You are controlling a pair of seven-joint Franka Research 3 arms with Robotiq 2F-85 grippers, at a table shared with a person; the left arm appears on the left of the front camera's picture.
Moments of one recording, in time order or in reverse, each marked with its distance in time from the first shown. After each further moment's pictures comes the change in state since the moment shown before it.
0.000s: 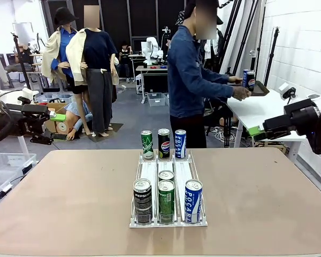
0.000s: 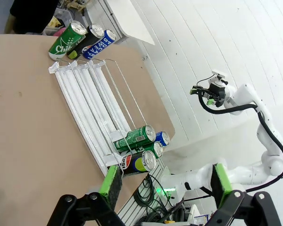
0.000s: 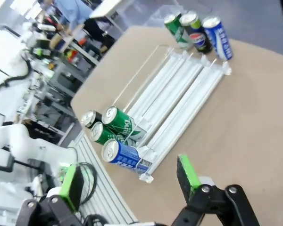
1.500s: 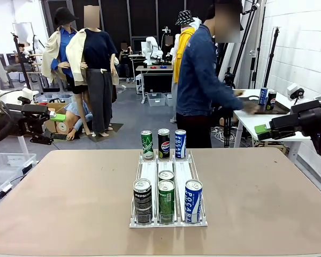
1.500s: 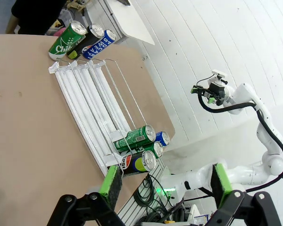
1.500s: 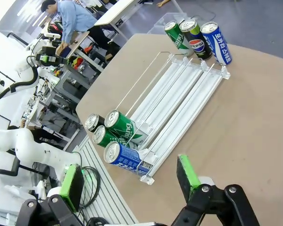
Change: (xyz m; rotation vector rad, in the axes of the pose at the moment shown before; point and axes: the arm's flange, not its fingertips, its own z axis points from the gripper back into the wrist) left arm 0.000 0.000 0.000 0.000 0.000 0.000; right arm -0.003 -0.007 0.013 0.018 -0.033 -0.010
